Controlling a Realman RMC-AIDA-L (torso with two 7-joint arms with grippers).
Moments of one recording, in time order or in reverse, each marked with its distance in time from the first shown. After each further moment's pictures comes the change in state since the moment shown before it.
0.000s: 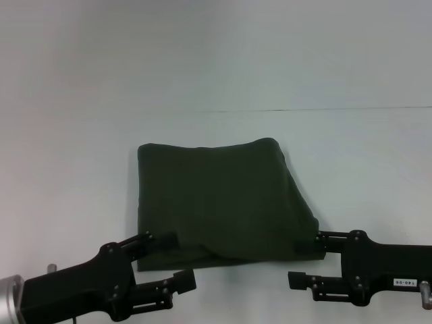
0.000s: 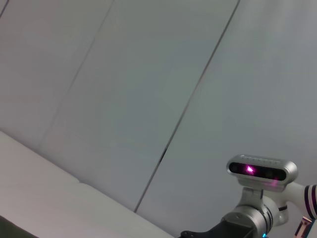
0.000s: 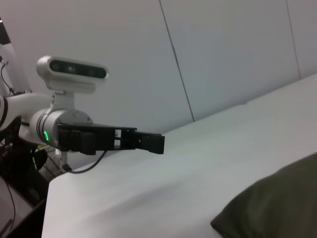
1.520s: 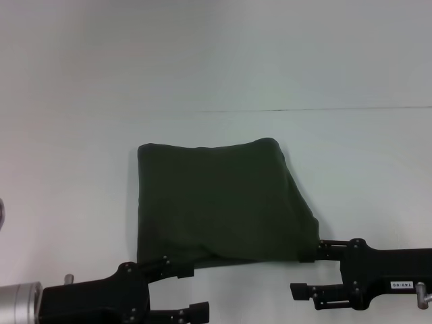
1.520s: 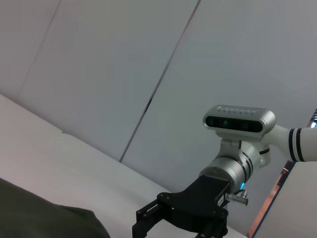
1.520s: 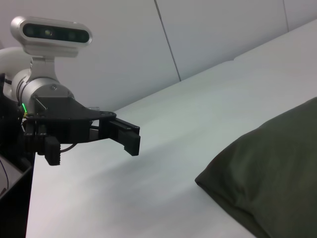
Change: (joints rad) left arm -0.052 0.008 0.014 -0.007 0.139 -0.018 0.004; right arm 0.026 -0.005 0.000 -0.008 -0.099 0.058 0.067
